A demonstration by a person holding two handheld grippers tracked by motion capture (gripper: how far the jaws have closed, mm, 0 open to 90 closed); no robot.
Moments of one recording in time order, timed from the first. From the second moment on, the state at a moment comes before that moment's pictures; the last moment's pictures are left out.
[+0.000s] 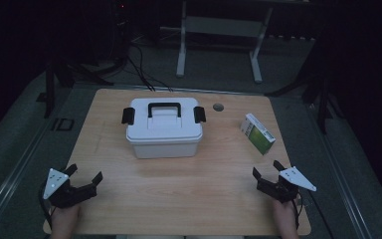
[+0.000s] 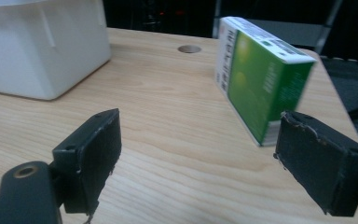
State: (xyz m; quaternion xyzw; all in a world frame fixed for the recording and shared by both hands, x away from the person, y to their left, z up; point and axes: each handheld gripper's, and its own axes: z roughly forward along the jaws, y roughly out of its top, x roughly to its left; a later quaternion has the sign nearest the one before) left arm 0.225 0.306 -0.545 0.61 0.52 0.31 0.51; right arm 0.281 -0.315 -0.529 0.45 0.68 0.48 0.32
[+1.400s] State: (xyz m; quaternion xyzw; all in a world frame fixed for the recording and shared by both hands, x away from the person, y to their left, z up) left arm 0.342 0.263 -0.536 0.71 0.48 0.27 0.44; right arm 0.386 -0.194 -0.530 0.39 0.74 0.50 0.24
